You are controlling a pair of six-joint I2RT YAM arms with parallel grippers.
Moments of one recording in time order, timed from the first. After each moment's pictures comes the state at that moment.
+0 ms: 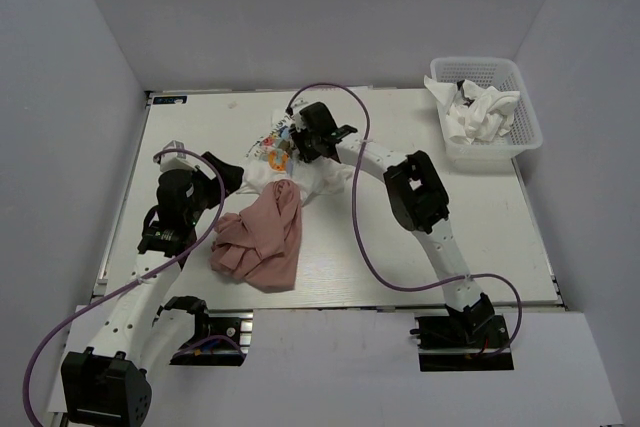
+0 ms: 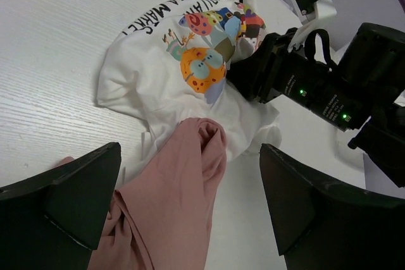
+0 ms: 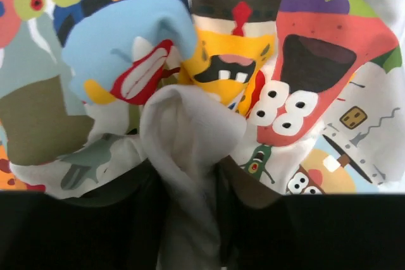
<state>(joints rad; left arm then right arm) -0.14 0.83 0.58 -0.10 0.00 -0.70 0.68 2.43 1.98 -0.29 0.01 -0.06</state>
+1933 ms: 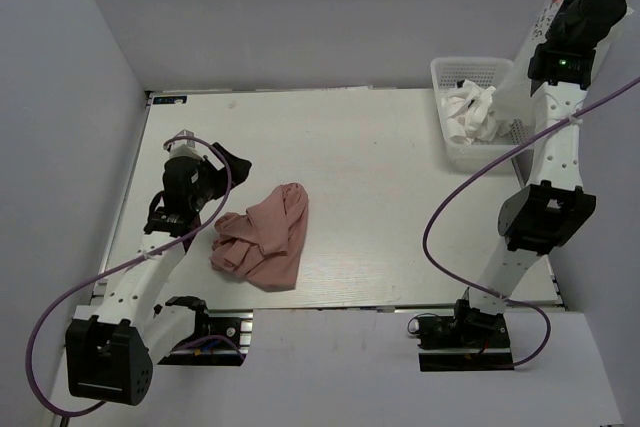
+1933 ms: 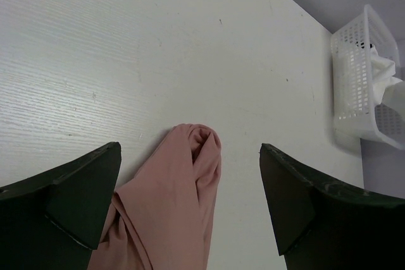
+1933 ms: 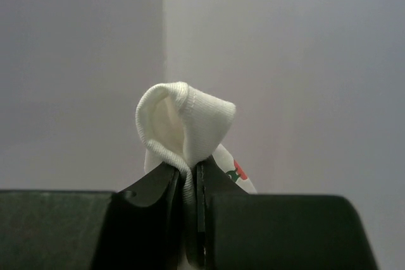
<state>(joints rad) -0.14 0.98 0.64 -0.03 0.08 -0.68 -0.18 1.89 2.20 0.34 0.32 -0.22</state>
